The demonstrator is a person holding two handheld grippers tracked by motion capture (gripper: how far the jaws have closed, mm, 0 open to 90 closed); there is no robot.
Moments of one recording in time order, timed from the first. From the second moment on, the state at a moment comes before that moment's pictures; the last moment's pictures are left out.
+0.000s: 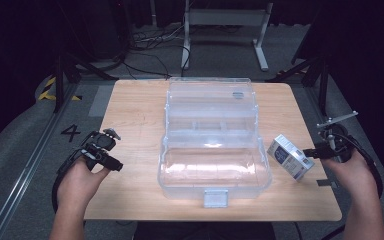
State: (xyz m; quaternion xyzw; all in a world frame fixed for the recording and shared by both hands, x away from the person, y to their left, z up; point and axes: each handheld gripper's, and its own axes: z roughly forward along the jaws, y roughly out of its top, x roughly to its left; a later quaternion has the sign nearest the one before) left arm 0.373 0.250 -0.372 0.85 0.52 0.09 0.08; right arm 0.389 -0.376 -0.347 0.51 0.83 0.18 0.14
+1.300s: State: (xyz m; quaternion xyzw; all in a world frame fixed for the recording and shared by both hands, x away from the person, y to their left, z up) left arm 0.357 0.245 -0.386 0.86 0.51 0.08 0.07; right arm 0.439 -0.331 -0.398 0.46 0.88 0.12 0.07
